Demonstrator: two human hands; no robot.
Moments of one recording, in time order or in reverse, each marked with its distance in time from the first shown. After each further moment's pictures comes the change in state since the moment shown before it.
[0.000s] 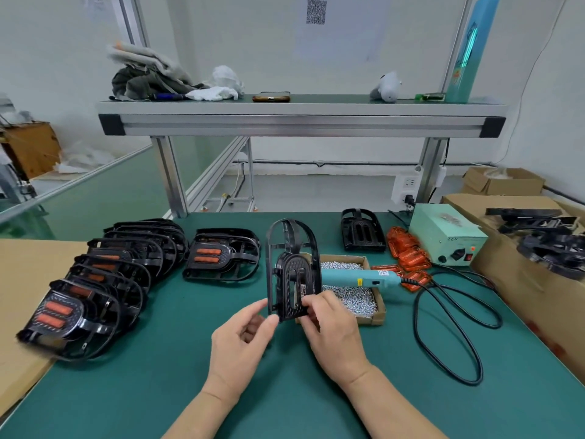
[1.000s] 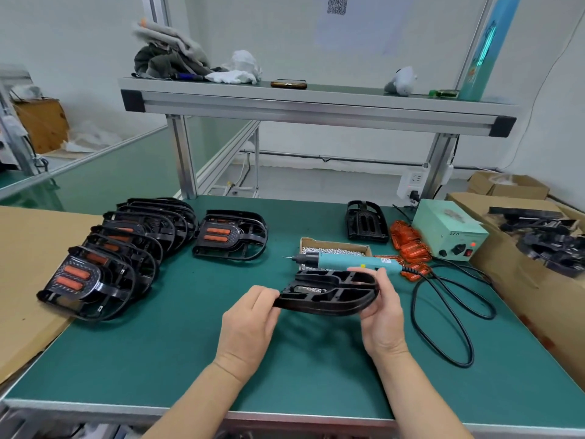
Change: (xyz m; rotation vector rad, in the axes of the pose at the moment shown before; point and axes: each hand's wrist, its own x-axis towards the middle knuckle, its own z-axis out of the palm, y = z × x) left_hand -0.009 -0.005 -0.002 0.641 0.095 0.678; right_hand -0.001 0.003 -0.051 1.245 0.255 0.710
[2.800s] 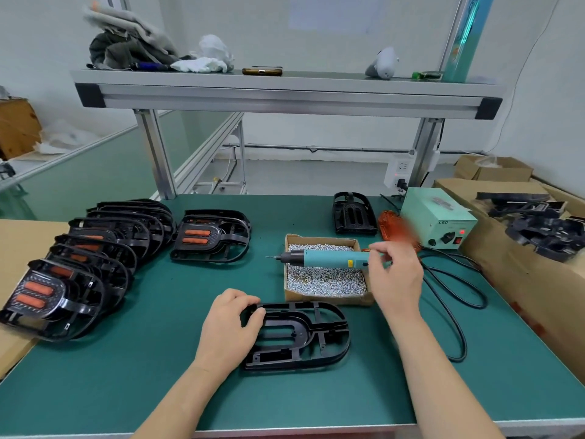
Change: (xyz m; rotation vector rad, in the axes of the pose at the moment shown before) left_hand 0.005 -0.022 0.012 -0.064 -0.336 -0.420; right_hand 0.056 -0.027 -0.036 -1.148 0.293 -0.444
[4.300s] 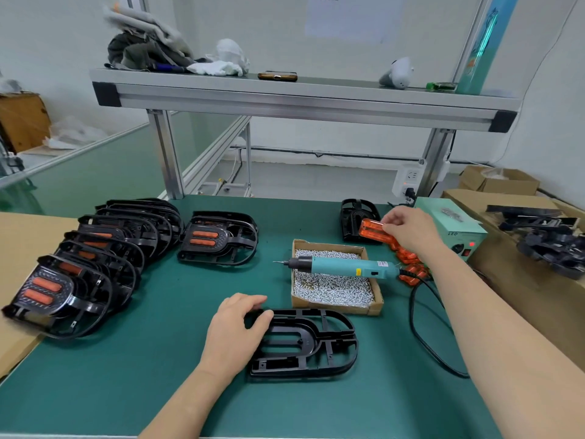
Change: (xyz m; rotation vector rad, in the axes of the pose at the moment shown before) left_hand 0.001 0.001 -0.002 -0.136 -0.002 -0.038; right_hand 0.134 0.005 0.003 -0.294 -0.460 0.052
